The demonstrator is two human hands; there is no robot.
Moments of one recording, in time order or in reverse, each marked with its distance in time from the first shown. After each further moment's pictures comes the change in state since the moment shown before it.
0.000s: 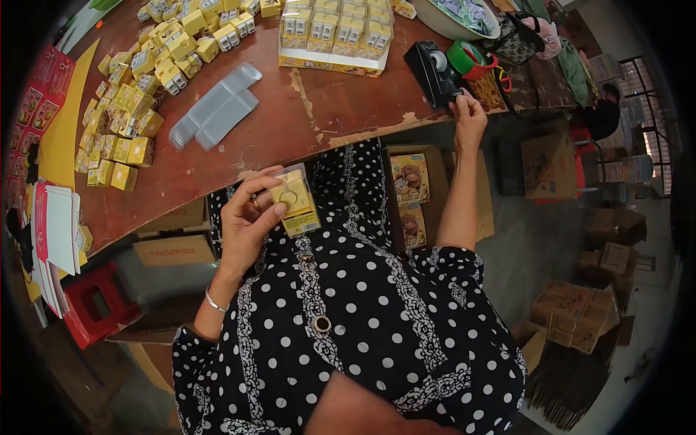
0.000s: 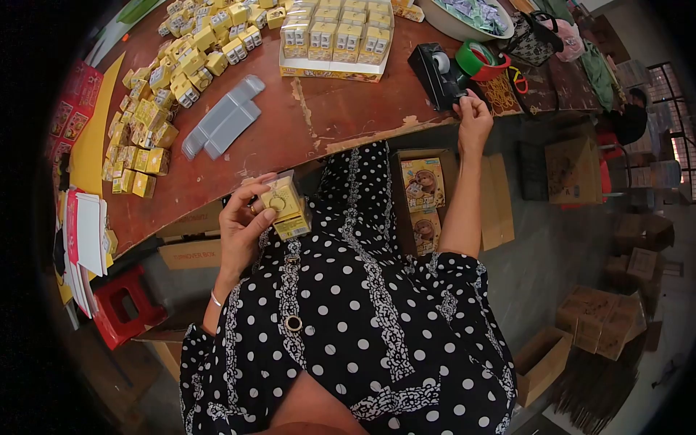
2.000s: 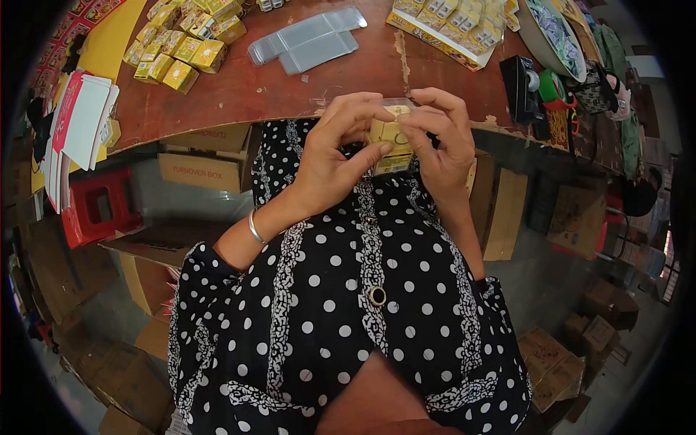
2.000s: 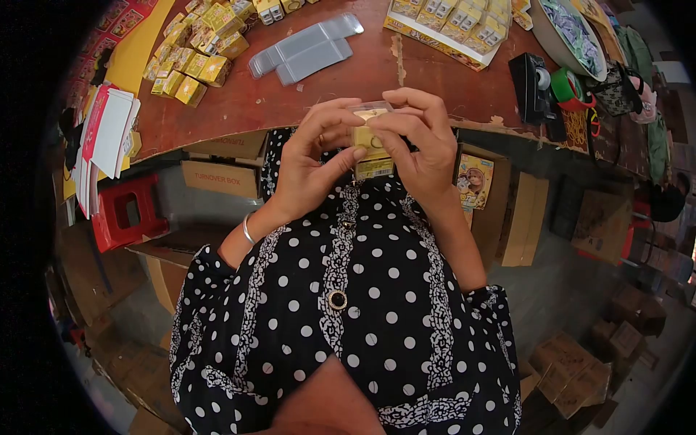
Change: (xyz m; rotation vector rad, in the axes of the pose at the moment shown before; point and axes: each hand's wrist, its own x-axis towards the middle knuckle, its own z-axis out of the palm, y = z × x) left_hand 0.018 0.009 0.021 0.364 0.087 0.298; right_hand -0.184 -0.128 0.176 -0.228 -0.717 -0.690
